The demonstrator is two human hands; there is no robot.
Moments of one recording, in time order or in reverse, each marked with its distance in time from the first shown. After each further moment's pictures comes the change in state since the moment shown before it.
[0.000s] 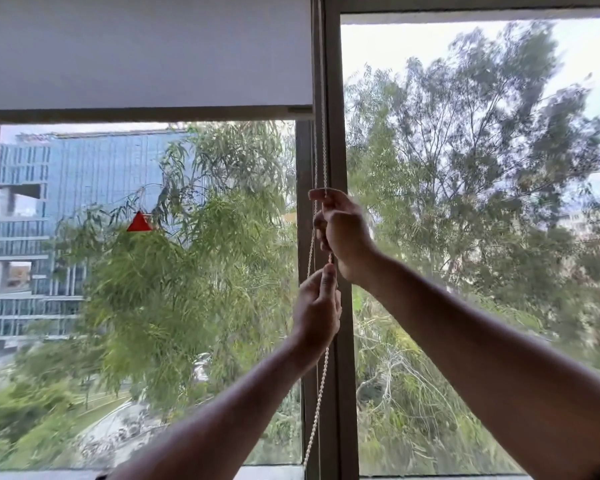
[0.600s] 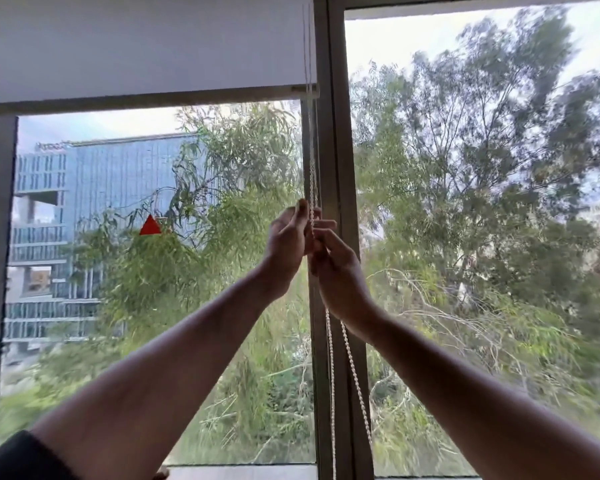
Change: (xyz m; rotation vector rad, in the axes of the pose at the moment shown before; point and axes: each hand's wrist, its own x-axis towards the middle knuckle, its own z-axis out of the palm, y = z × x) left_hand 0.053 0.086 -0.034 0.040 0.009 0.071; right_hand -0.043 0.060 0.012 -0.209 -0.012 -0.296
